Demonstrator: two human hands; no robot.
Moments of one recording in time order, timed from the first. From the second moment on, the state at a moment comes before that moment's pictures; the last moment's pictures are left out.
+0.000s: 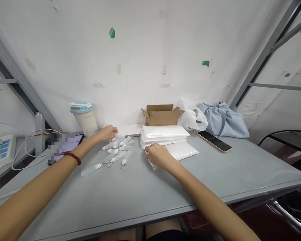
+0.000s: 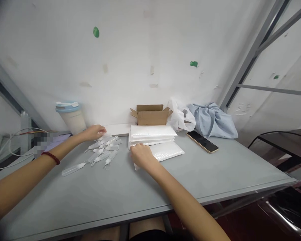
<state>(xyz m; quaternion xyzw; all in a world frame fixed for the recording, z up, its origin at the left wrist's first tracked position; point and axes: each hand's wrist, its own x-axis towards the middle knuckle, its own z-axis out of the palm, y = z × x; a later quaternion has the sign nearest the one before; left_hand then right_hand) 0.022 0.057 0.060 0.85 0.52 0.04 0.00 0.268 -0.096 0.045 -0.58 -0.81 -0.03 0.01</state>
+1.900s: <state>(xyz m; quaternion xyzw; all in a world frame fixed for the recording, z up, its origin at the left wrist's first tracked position) 0.059 -0.064 0.053 0.59 0.43 0.34 0.59 0.255 -0.107 0.041 -0.41 -0.87 -0.18 0.19</state>
